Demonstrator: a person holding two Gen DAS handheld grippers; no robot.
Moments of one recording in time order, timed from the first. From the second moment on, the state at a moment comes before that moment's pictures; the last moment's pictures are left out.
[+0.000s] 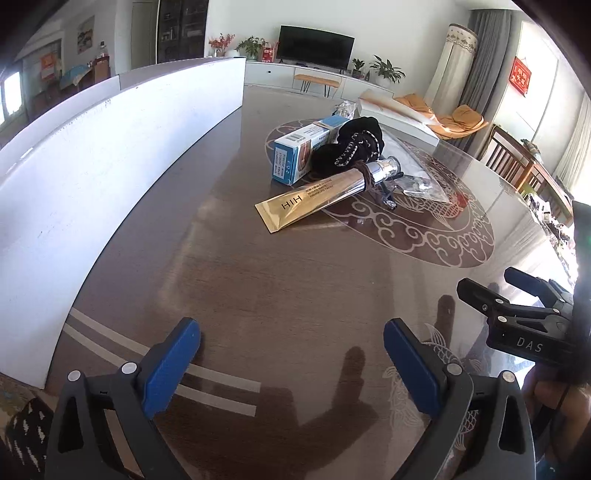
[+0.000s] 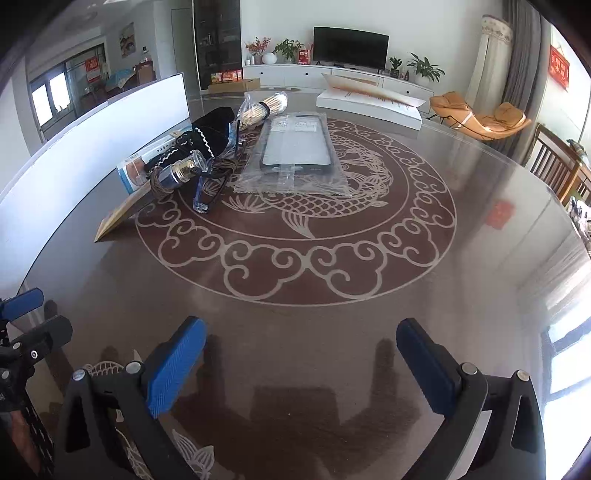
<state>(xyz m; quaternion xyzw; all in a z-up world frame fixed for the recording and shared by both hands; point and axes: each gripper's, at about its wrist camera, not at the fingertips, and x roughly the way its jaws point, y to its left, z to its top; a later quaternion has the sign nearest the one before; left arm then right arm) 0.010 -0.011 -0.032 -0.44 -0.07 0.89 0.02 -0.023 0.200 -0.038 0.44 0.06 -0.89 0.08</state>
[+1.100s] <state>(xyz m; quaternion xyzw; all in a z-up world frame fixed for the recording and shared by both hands) 0.007 0.010 -0.040 -0.44 0.00 0.90 0.00 -0.027 0.201 -0.043 0.46 0.04 -0.89 0.07</state>
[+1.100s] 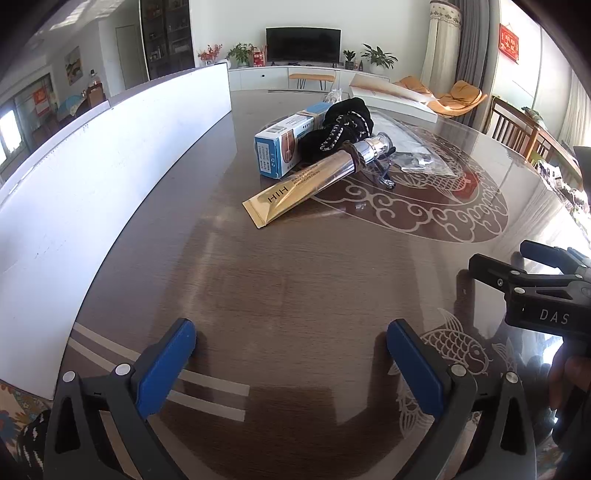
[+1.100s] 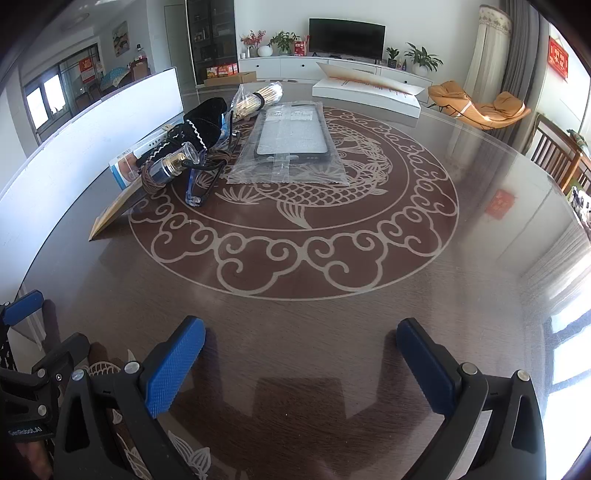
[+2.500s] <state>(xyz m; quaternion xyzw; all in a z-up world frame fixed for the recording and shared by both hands) 0.005 0.009 -0.040 -0.44 0.01 0.90 0.01 -0.027 0.200 -0.043 0.46 0.04 -0.89 0.07</state>
